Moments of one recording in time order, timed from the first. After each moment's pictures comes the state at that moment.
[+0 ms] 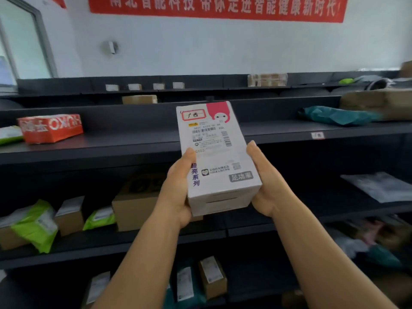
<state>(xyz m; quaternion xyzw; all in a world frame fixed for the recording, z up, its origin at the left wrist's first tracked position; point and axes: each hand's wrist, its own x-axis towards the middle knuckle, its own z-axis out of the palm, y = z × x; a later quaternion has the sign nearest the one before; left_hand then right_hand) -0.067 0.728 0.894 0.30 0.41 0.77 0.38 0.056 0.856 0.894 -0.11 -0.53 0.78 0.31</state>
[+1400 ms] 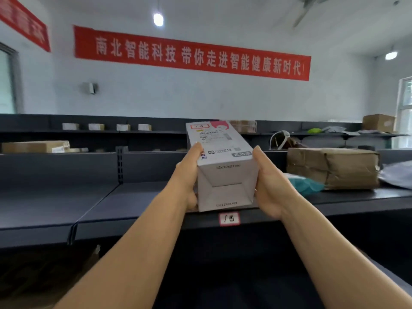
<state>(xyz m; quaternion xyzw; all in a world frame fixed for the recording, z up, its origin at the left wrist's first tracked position) 0.039 1.143 1.023 0.28 0.52 0.72 0.36 0.177 1.241 1.007 -0.12 -0.62 0.67 0.38</state>
